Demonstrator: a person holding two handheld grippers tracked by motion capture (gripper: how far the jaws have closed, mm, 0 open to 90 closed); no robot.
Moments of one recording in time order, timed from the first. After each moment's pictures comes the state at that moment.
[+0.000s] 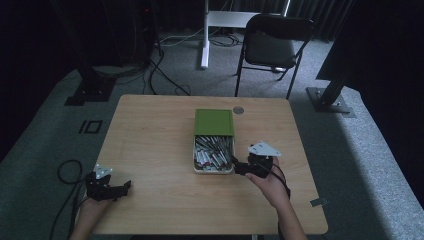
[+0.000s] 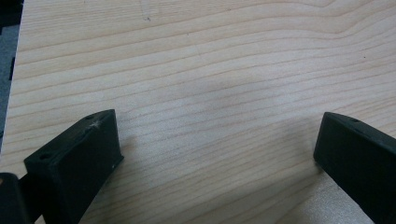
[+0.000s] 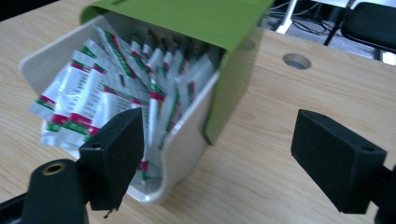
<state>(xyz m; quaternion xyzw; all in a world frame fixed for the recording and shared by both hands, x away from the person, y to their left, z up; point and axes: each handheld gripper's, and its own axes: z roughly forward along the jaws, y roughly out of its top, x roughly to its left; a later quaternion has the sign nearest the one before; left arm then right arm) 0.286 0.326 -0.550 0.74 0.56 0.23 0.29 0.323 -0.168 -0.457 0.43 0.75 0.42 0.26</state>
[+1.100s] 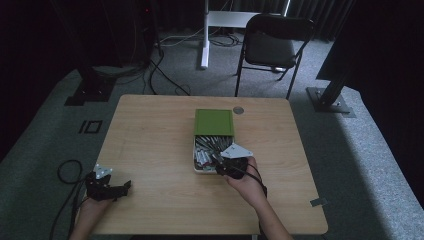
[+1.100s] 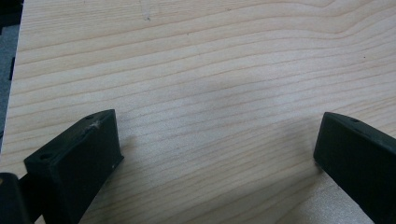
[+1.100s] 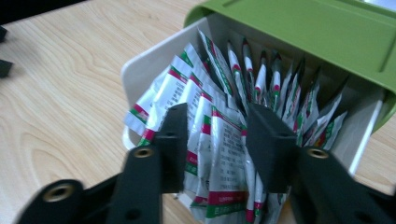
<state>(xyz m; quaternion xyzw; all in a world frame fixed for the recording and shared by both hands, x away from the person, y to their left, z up) 0.286 0.326 -0.551 0.74 0.56 0.23 0.29 0.325 -0.106 -0.467 0.35 0.80 0.43 0.23</state>
